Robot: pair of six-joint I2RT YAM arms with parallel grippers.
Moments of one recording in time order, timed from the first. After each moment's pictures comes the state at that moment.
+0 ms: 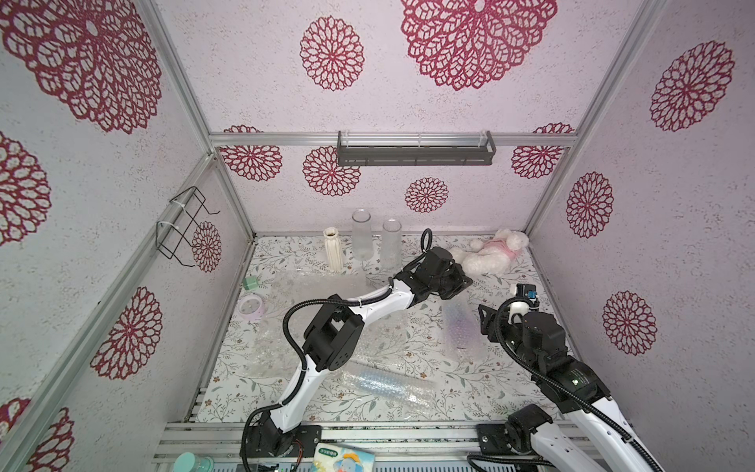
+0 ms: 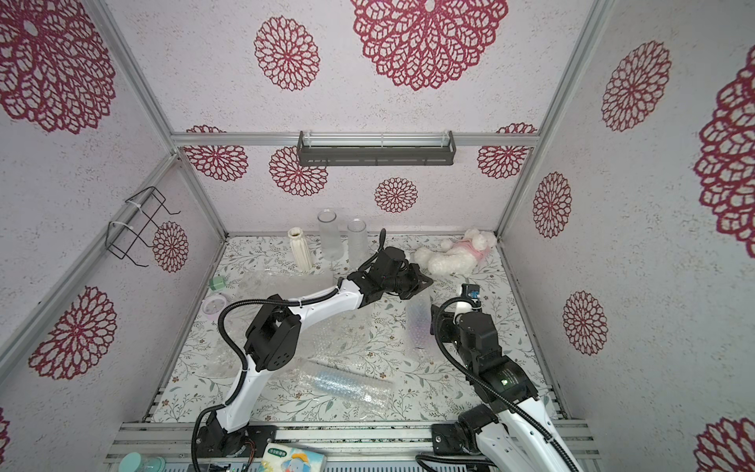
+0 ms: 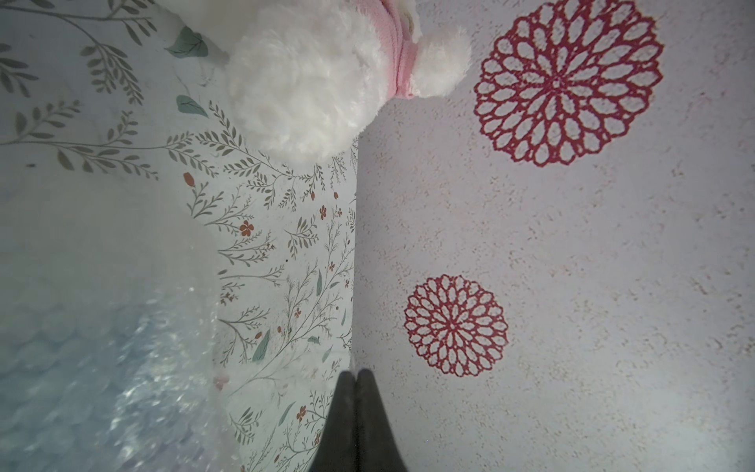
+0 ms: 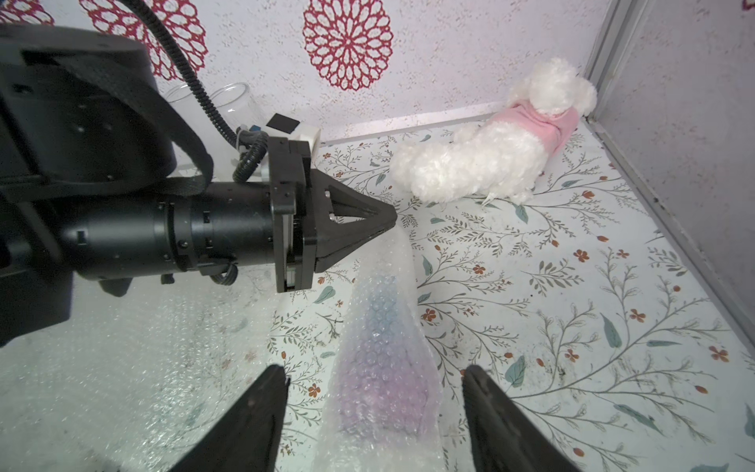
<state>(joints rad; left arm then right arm) -0.85 2.30 1.90 -0.04 0.32 -1.30 0.46 0.60 0.68 -0.53 0.21 0.38</state>
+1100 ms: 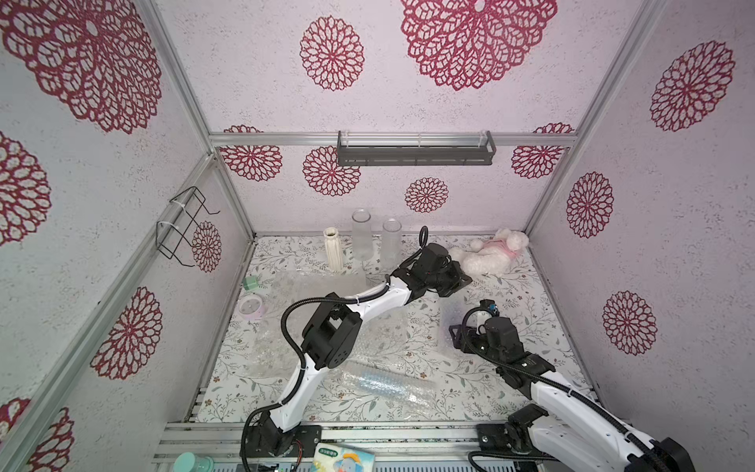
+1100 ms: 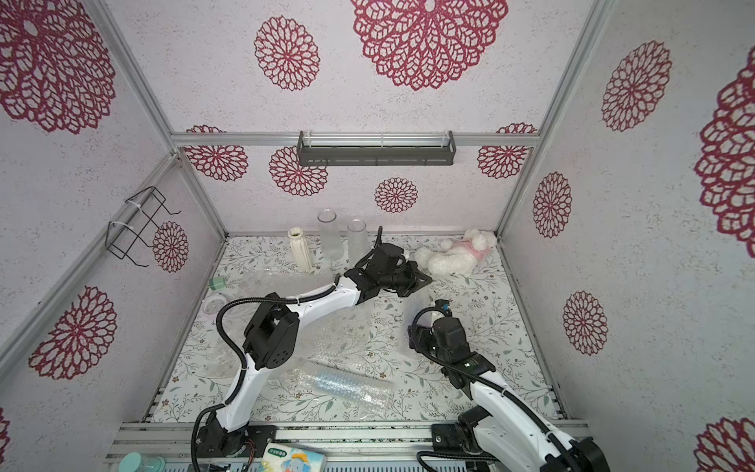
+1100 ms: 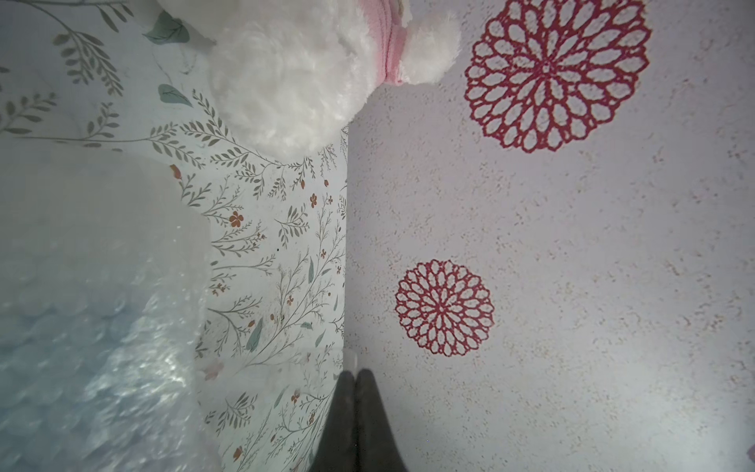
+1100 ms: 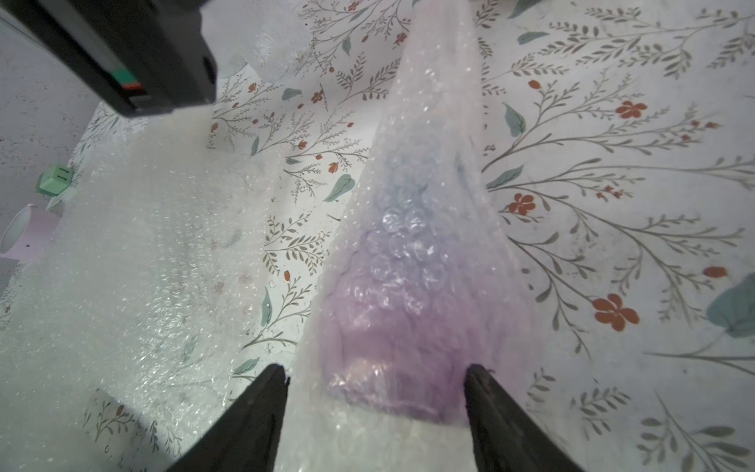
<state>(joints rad) -0.82 2.30 1.92 -0.04 0.41 -1.29 0.49 0.89 0.38 -0.13 0.01 0.53</state>
